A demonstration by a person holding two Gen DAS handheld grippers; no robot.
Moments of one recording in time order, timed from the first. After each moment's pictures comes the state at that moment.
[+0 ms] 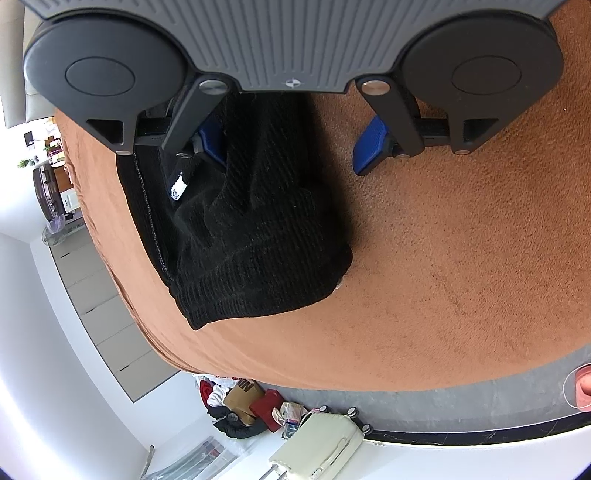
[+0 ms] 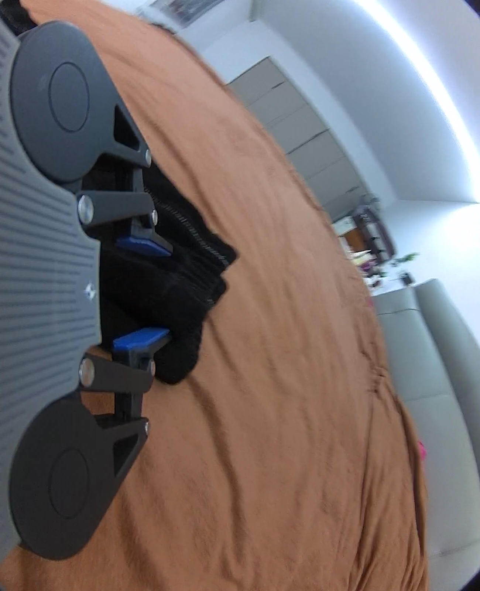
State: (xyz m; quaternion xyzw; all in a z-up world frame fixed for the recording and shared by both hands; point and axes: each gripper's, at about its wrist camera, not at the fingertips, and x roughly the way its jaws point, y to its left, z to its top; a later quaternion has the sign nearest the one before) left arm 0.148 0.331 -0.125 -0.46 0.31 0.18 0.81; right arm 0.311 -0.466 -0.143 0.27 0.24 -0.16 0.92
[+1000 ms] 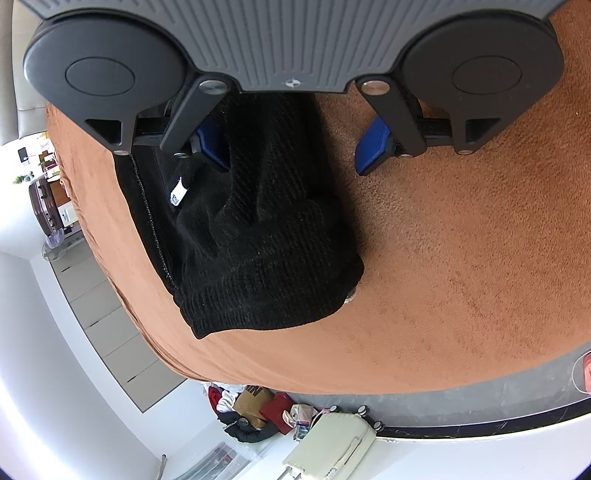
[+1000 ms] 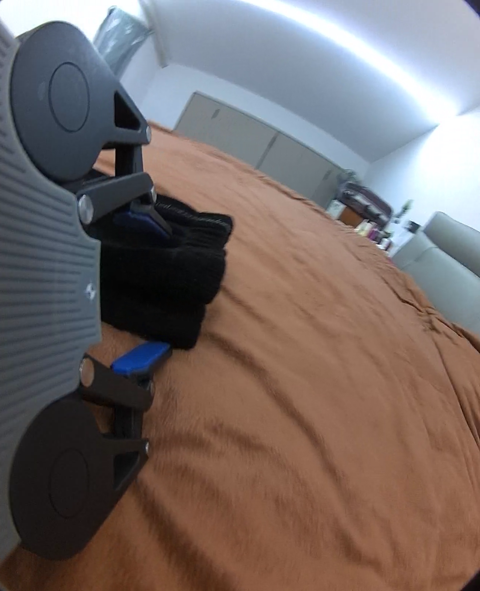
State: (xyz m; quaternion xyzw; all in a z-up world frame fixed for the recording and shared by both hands) left arm 0.156 0.321 -0.125 -0.44 0.32 0.17 0.82; right arm 0.292 -0.522 -0.185 0.48 0.22 -0.12 0.84
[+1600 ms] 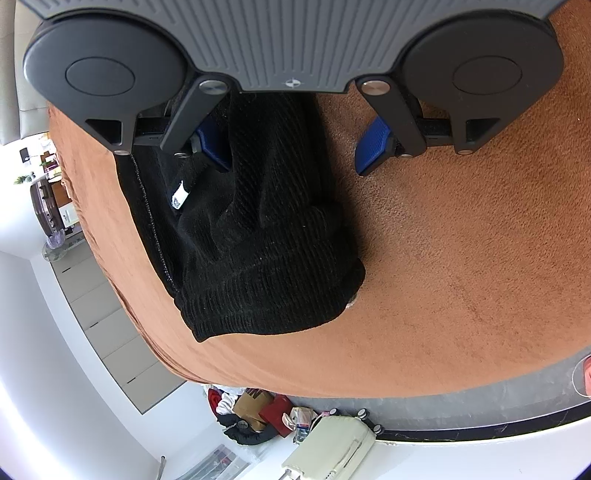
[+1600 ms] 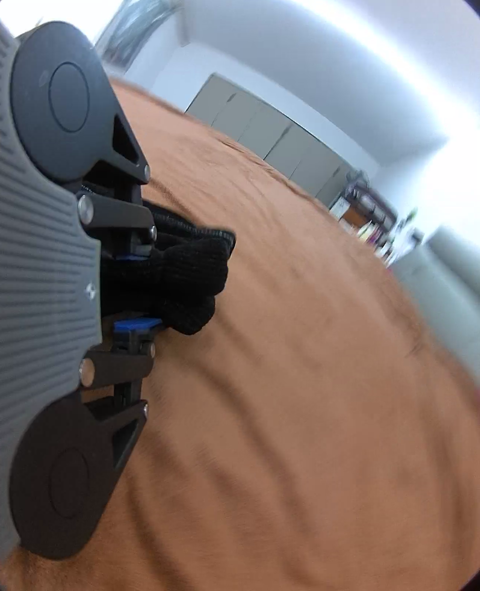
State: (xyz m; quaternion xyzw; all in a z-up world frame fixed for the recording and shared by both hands) left arm 0.155 0.328 -0.125 -0.44 0.32 0.17 0.82; right arm 0.305 -0.489 -0.139 0.39 0.22 -0.14 0.88
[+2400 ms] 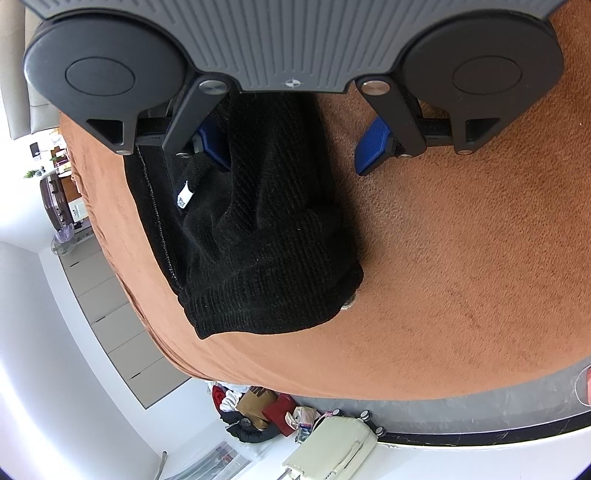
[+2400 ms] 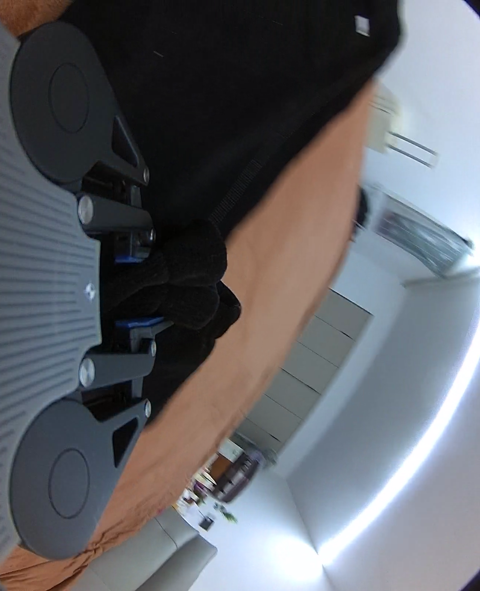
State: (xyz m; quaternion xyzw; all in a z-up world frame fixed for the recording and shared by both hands) left arm 0.145 0.339 -0.126 -0.46 0.31 0.15 0.82; right arm 0.262 -0.111 -0.135 -0.28 0.17 0.14 0.93
